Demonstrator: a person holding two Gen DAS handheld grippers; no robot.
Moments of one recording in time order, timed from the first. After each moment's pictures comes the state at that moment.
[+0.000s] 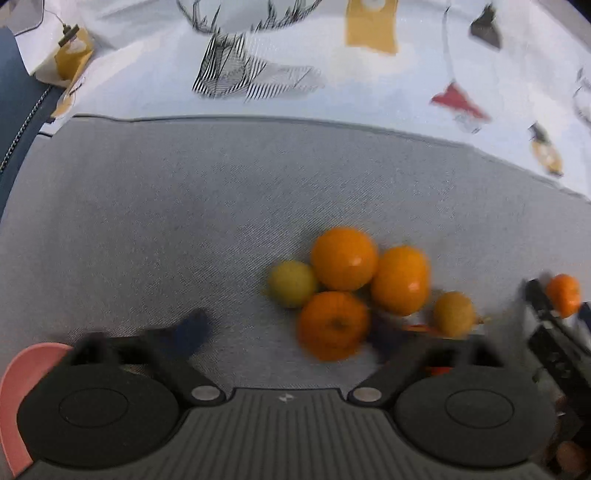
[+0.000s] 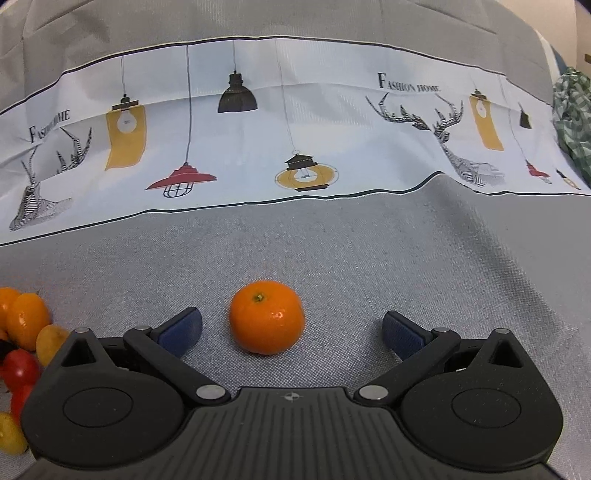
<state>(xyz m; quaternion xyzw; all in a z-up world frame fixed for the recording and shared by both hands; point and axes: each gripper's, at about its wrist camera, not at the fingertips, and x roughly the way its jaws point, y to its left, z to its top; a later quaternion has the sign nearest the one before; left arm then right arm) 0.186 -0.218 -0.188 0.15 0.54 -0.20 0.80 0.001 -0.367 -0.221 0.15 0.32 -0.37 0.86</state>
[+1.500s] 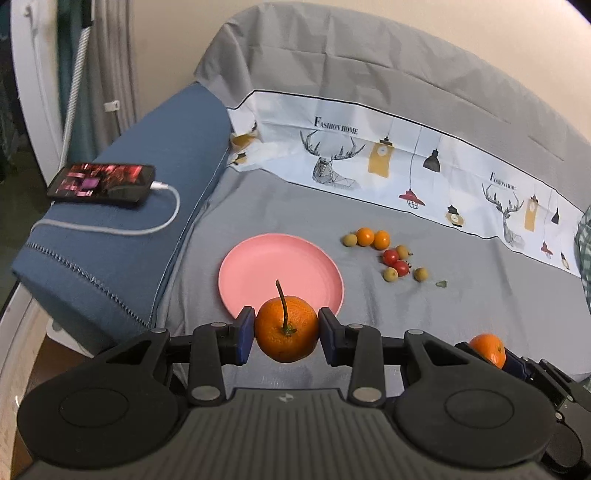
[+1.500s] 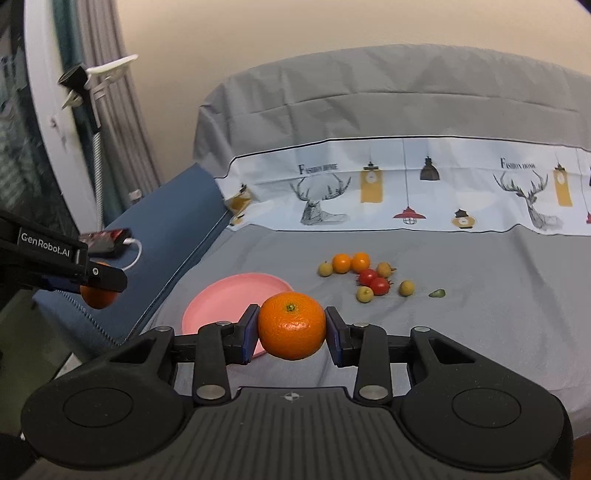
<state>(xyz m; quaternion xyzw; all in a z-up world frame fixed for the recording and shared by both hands) -0.068 0.084 0.031 0.04 0.41 -0.20 0.89 -0.193 -0.083 0.001 0.15 0.27 -0.13 0.94</state>
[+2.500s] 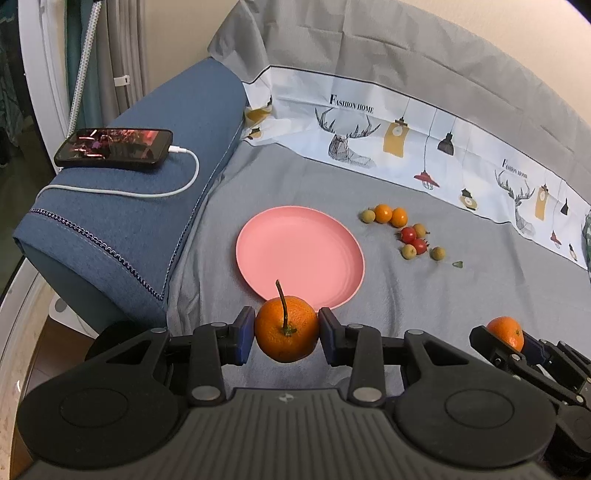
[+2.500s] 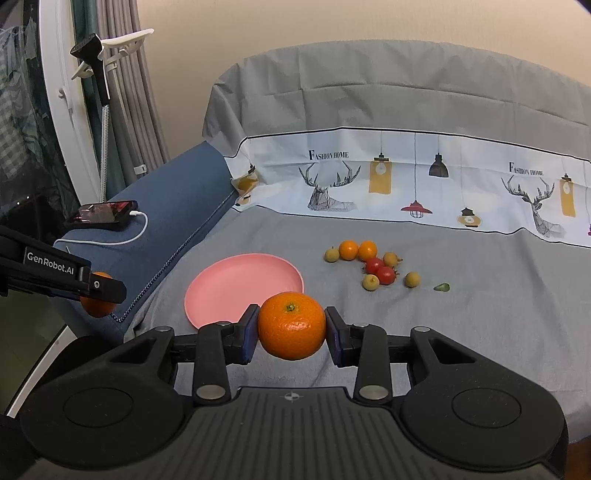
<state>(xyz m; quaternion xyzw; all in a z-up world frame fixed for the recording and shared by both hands) -0.060 0.107 0.000 0.04 0.44 -0.19 0.88 -0.183 -0.064 -0.005 0.12 0.30 -0.13 0.94</state>
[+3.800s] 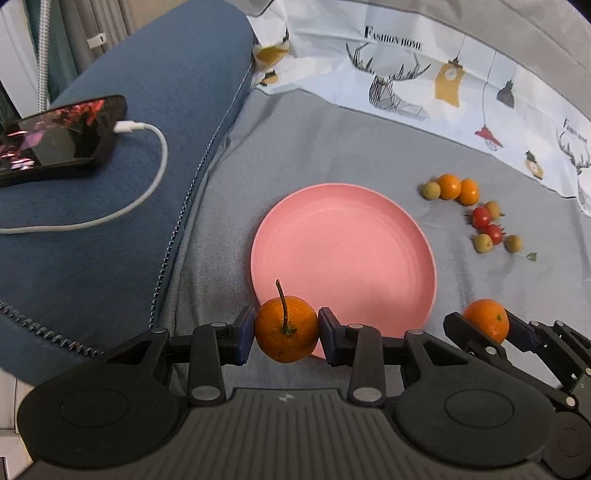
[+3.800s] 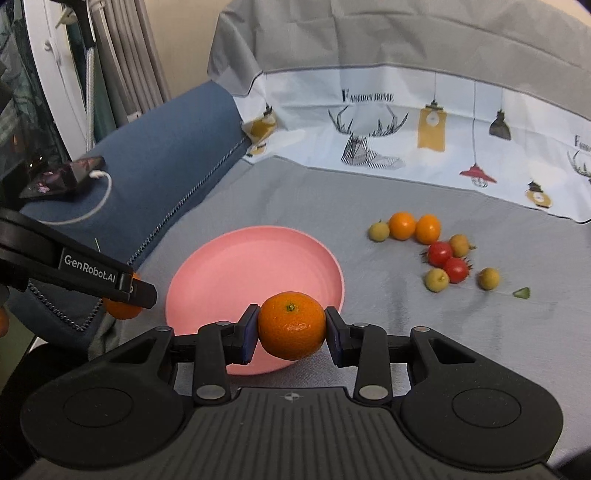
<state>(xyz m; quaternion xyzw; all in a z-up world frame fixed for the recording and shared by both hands) 0.079 0.062 -0.078 0.11 0.52 -0.15 0.83 -0.030 -0.080 -0.083 0.13 0.38 -0.08 0.91</state>
